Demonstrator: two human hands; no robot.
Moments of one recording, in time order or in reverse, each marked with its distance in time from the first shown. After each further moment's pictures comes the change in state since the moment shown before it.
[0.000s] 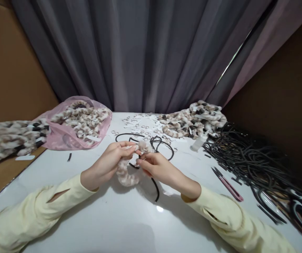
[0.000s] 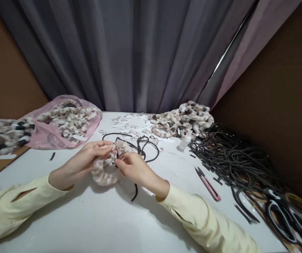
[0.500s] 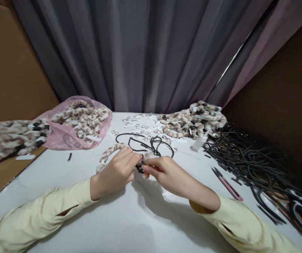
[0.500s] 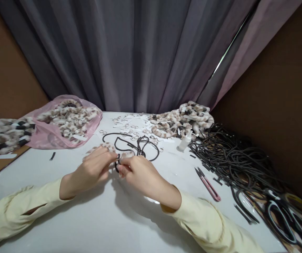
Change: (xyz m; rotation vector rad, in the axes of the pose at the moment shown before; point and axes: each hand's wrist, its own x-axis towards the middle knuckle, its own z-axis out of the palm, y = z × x) left_hand -0.007 -0.024 -0.003 1.302 0.064 1.319; right_hand -0.028 -0.018 -0.011 -0.548 0.007 -0.135
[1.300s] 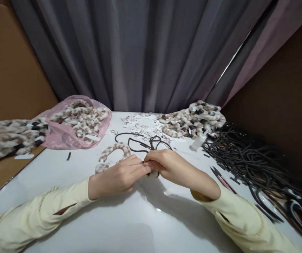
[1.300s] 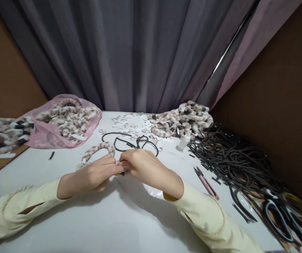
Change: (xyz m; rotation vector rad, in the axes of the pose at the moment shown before) left_hand -0.003 0.001 0.000 -0.282 -0.248 0.195; right_hand 0.005 0.016 -0.017 -0.167 0.004 -0.251
